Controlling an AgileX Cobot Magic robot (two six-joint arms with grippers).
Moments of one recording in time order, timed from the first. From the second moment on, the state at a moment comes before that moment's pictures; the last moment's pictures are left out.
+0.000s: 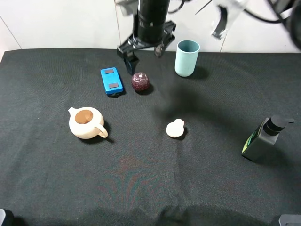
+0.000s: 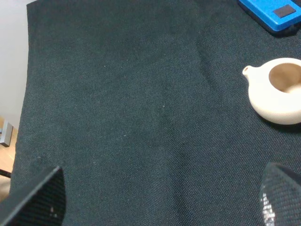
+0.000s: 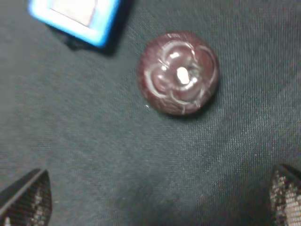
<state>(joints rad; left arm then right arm) -0.01 -0.01 -0.49 0.00 1.06 0.15 0.71 2.21 -2.01 0.07 1.22 -0.09</state>
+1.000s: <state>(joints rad) -0.01 -0.01 -0.49 0.00 1.06 0.15 0.58 1.81 -1.68 0.08 1.22 -0.08</state>
